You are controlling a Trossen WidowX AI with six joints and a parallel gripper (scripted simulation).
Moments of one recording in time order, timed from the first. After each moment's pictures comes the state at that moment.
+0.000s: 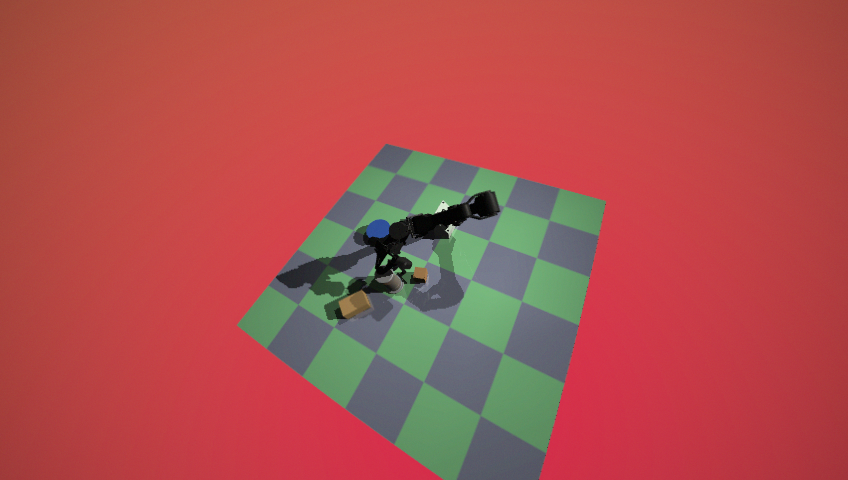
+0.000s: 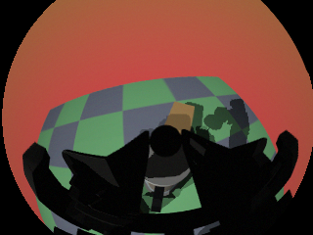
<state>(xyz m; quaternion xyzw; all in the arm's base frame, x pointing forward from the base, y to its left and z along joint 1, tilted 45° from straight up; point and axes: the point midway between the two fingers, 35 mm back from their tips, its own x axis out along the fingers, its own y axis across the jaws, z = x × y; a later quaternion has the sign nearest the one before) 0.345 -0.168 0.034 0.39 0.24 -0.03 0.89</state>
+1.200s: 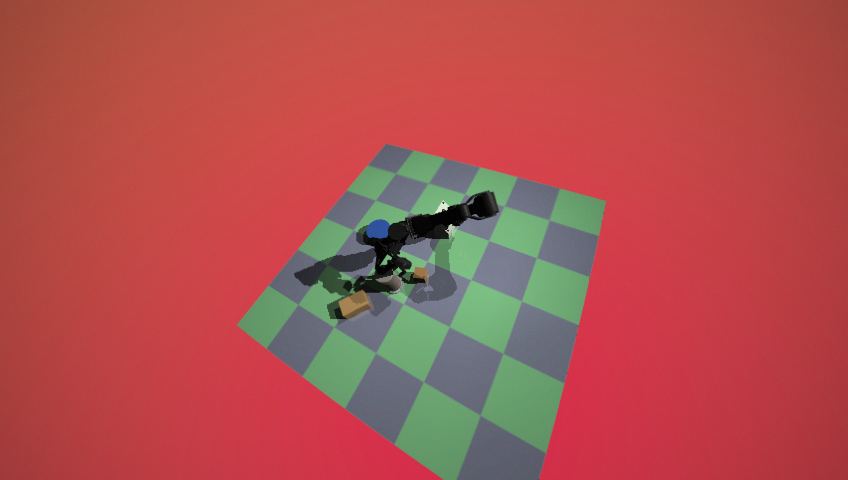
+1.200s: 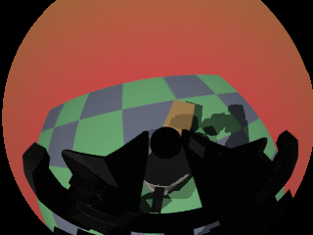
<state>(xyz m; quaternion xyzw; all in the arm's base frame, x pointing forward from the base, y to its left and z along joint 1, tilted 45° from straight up) 0.346 -0.167 0.031 0.40 0.25 -0.03 0.88</state>
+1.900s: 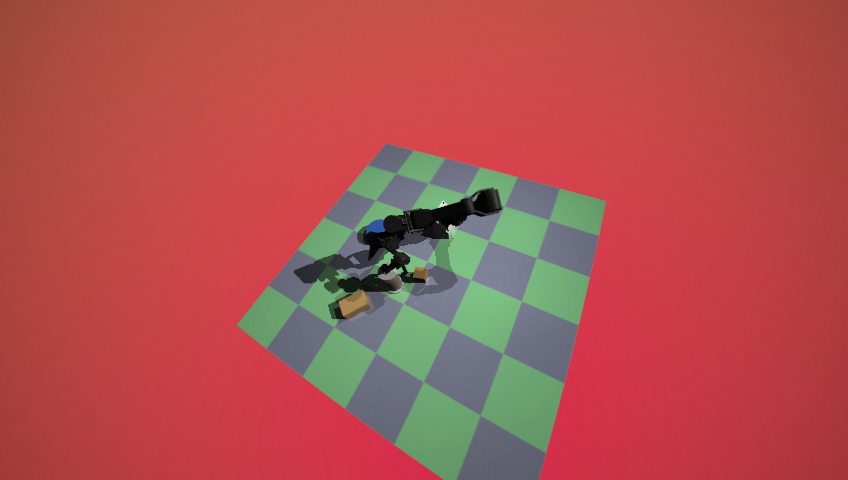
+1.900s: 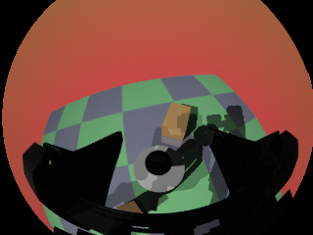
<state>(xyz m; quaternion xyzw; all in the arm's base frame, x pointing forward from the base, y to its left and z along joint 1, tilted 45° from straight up) 0.337 -0.189 0.050 0.40 0.26 -0.03 0.88</state>
